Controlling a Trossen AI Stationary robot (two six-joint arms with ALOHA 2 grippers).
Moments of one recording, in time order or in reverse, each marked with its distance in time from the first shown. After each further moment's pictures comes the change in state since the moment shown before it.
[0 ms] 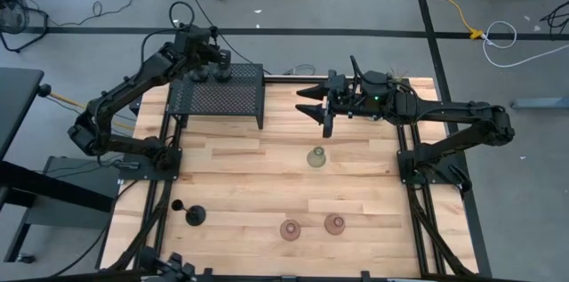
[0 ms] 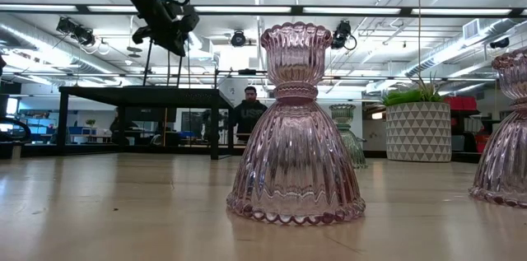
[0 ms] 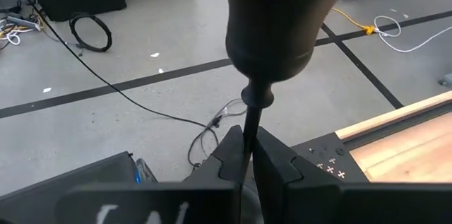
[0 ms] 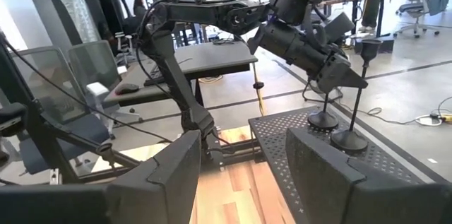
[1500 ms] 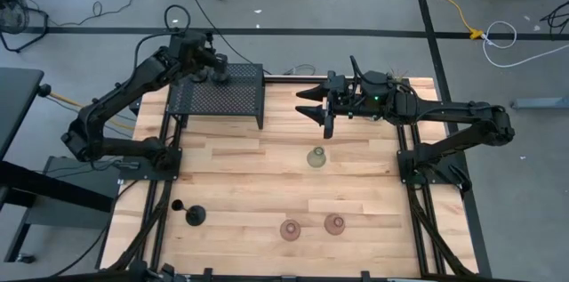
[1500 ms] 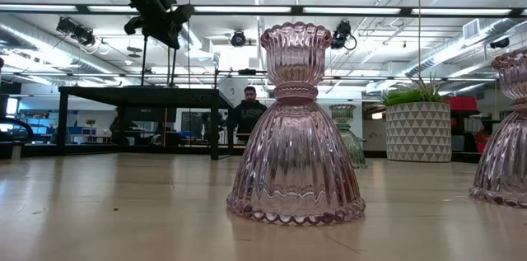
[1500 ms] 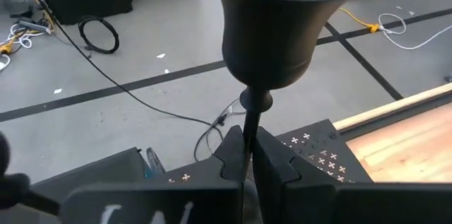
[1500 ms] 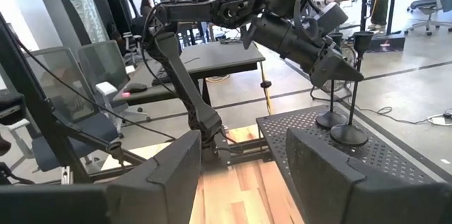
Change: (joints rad) left arm -0.056 -0.086 -0.002 -0.073 -0.071 -0.002; right arm 0.000 0.000 0.000 0.000 -0.027 0.011
